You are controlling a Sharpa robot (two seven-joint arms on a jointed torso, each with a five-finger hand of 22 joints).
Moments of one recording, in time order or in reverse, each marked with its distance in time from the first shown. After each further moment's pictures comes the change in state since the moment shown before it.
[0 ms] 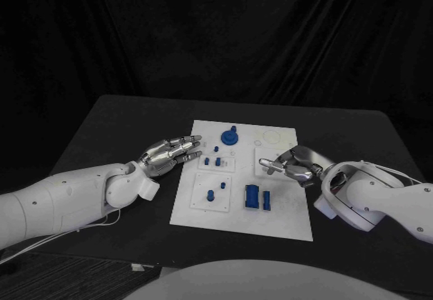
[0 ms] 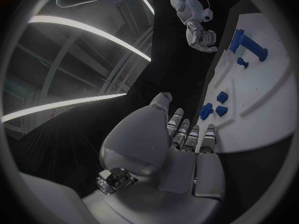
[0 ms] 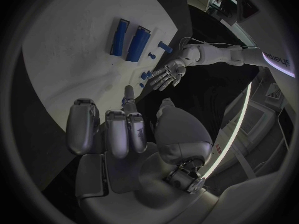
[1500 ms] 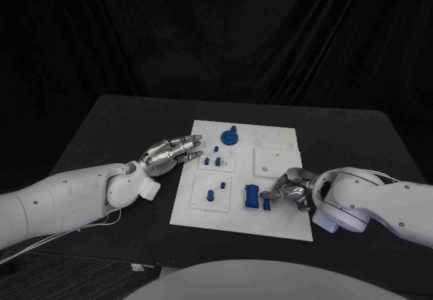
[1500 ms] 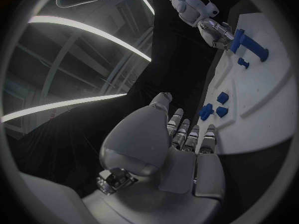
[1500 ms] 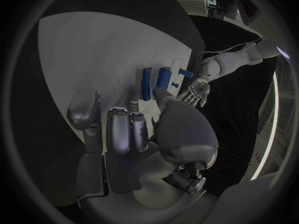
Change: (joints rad) left arm 0.001 0.005 0.000 -0.001 0.000 -0.002 0.001; left_hand 0.000 0.000 0.000 0.000 0.000 -0.004 -0.004 -0.004 -0.002 0.000 0.000 0.000 -0.001 0.000 0.000 0.000 0.000 0.000 0.000 0.000 0.000 0.000; right arm -0.022 0.070 0.000 -0.036 0.104 0.208 -0.322; right_hand 0.132 -0.175 0.424 -0.131 0.096 -0.073 -0.049 0.359 0.328 0.000 -0.036 0.000 -0.001 0.001 -0.025 -0.062 -0.045 0.033 -0.019 -0.027 -0.310 0.001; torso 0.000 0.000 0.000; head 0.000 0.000
